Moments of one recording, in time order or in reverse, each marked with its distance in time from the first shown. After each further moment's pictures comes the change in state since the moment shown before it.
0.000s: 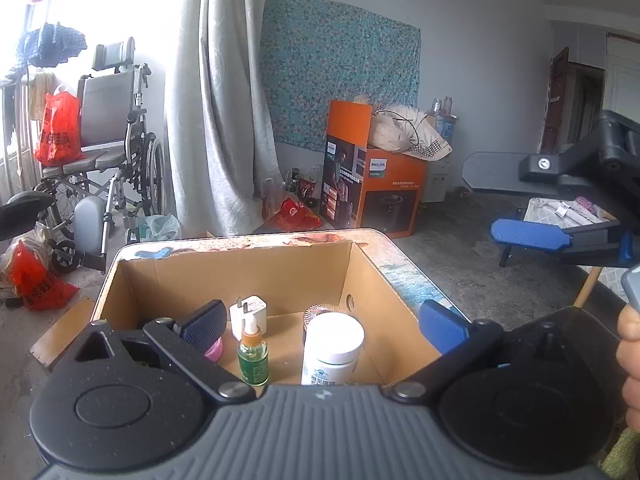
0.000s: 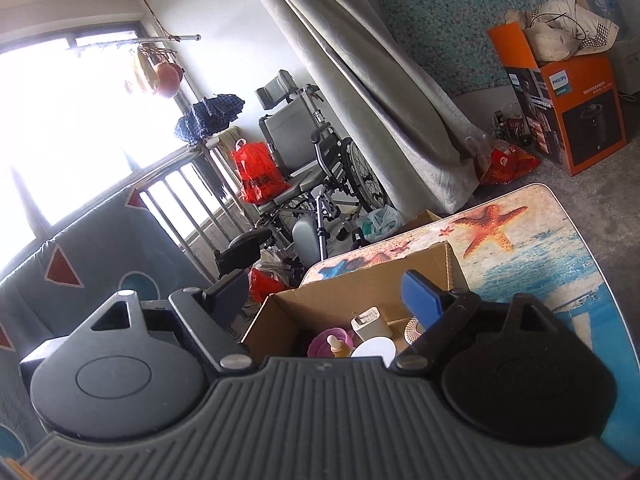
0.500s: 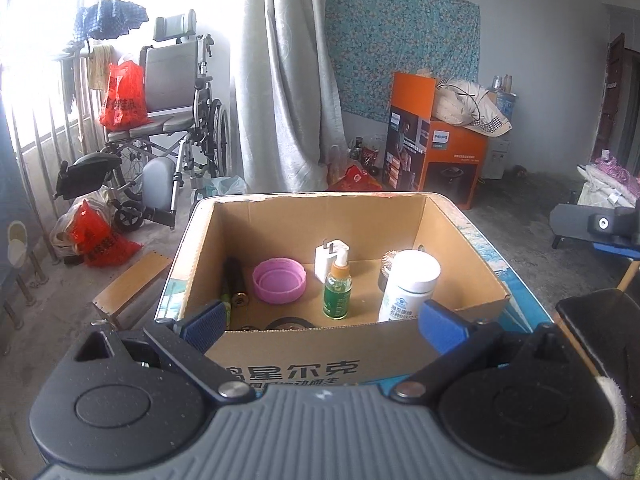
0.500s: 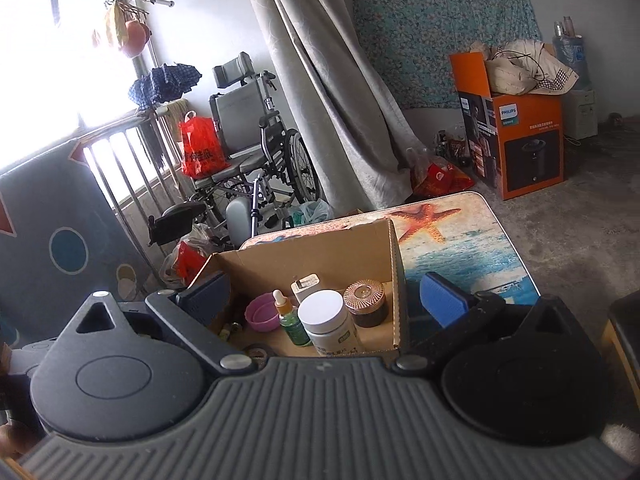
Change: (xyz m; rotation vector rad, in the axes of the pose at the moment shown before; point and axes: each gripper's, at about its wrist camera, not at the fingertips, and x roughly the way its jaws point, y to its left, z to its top) left arm -0.046 0.031 -0.021 -0.036 0.111 0.200; right arm -0.036 0.048 -0.048 -0.163 0.023 -0.265
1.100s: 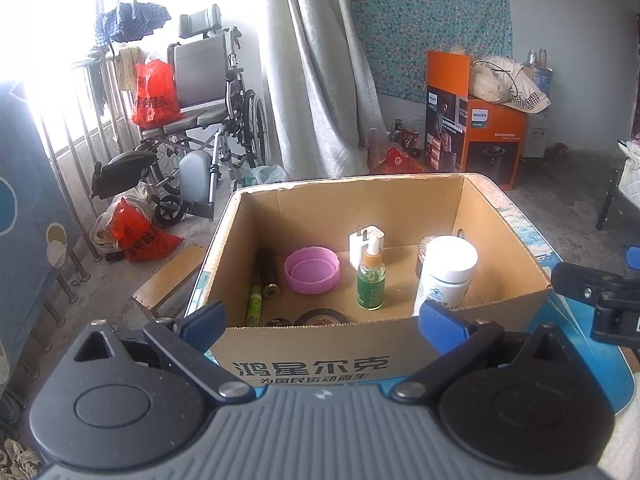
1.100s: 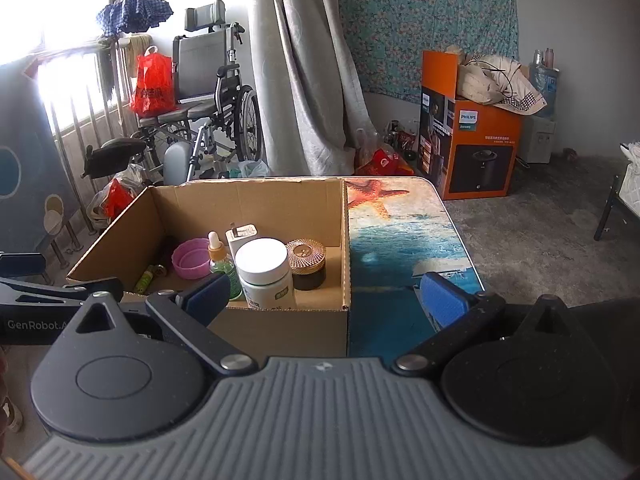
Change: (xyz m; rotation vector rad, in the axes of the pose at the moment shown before) left arm 0.018 -0.012 0.002 0.027 0.041 0.144; right arm 0.046 0.026 -0.034 -0.182 0.094 -0.209
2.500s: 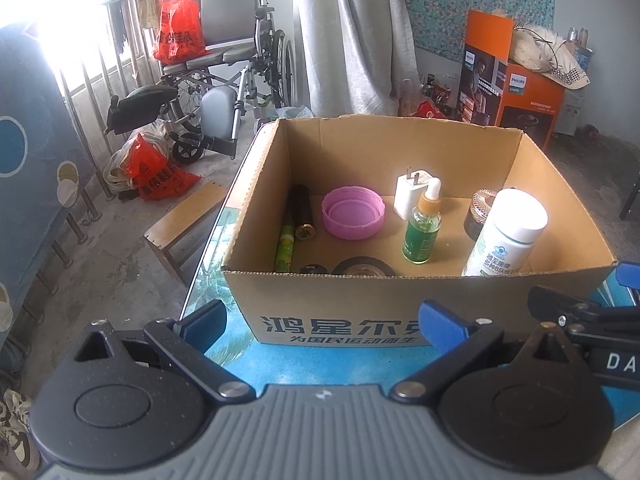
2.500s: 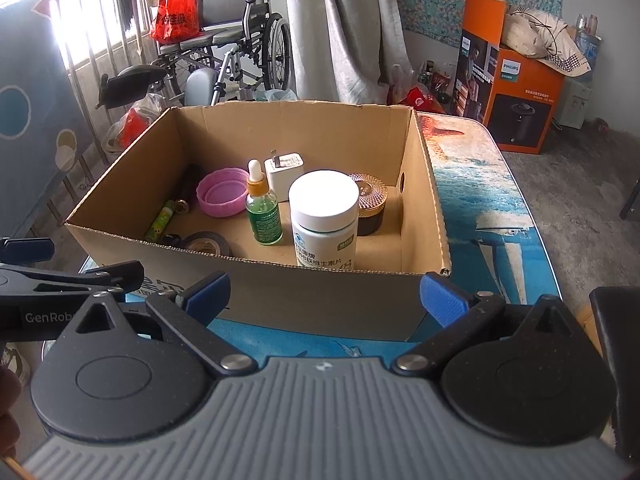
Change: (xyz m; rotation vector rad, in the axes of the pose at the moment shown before) left arm 0.047 0.025 -0.012 -0.093 0.178 0.039; right arm 0.081 0.053 -0.012 -0.075 0.210 0.065
